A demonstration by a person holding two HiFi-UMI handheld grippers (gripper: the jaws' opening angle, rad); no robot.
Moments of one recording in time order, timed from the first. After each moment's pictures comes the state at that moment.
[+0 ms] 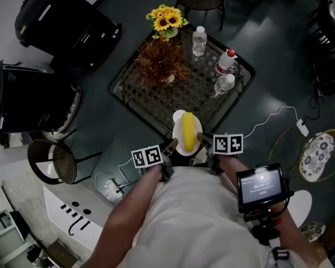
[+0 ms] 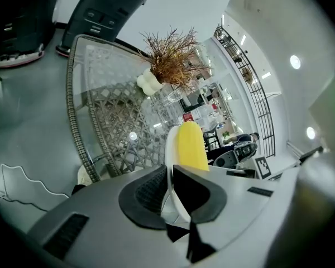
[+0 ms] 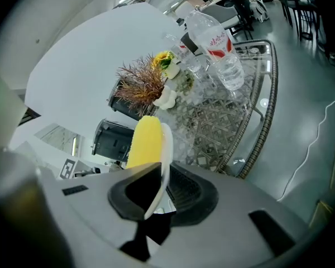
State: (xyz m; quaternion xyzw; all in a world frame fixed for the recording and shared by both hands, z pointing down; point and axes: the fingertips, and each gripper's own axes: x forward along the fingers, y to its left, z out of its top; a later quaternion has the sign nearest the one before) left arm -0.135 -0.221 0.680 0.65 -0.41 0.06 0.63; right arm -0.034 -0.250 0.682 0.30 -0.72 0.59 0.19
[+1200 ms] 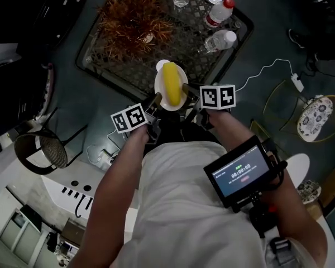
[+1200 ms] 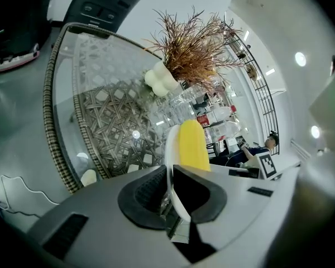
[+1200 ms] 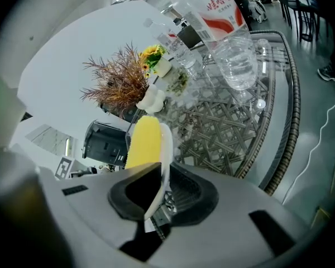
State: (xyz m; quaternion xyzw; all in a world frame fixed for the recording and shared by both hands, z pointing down) left arm -0.151 -0.282 0.737 0.65 -0.42 0.08 0.63; right arm -0.049 -0.311 0.739 0.32 -0.72 0.59 0.20
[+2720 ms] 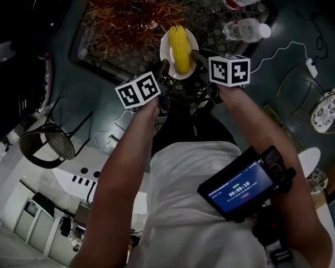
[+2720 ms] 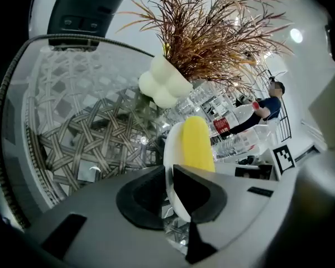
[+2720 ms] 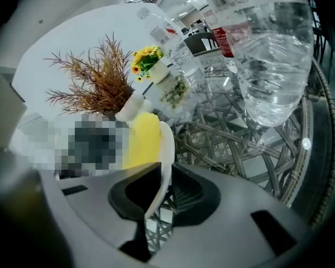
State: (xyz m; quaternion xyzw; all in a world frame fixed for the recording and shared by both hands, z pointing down) left arm -0.158 -0.377 0.791 0.67 -0.45 0.14 0.58; right arm -0.057 -0.403 0.792 0.36 -0.74 0.53 0.22
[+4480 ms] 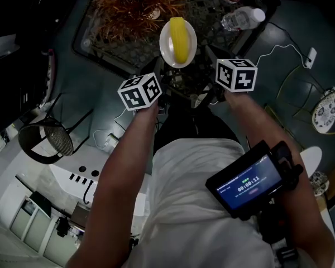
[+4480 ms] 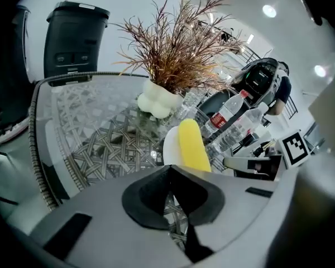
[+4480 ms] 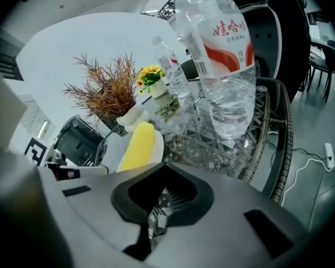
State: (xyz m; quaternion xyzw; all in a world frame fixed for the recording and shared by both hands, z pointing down) left arm -0.177 -0.351 0.769 0.70 -0.50 0.18 0.47; right arm -0.015 -0.383 0.768 0.44 -0.75 0.44 0.21
